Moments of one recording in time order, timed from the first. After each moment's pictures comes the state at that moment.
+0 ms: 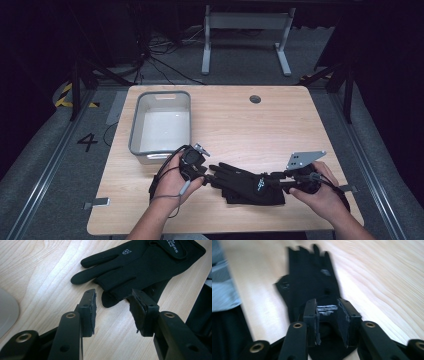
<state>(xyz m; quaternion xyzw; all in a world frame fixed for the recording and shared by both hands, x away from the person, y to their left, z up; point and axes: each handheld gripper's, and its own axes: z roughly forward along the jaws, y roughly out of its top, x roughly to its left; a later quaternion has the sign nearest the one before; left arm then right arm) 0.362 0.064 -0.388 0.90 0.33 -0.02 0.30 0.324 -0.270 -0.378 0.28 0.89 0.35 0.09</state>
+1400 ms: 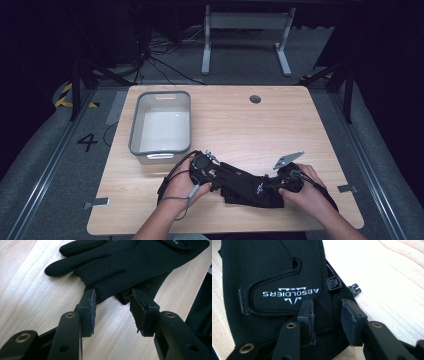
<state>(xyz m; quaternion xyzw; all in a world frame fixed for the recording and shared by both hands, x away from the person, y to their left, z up) 0.363 0.039 -0.411 0.91 0.31 -0.05 0.26 0.347 -0.260 -0.434 0.35 0.90 0.25 0.05</state>
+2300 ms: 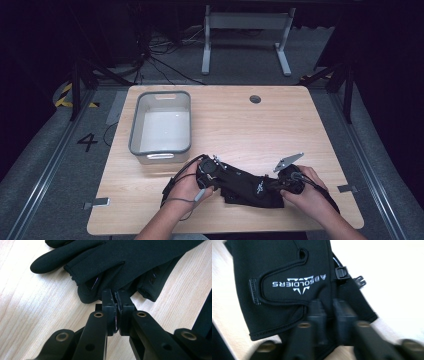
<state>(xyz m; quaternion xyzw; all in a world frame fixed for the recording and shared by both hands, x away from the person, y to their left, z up) 0.358 0.025 -0.418 0.94 0.28 -0.03 0.21 0.339 -0.258 -0.428 0.34 0.91 0.22 0.05</state>
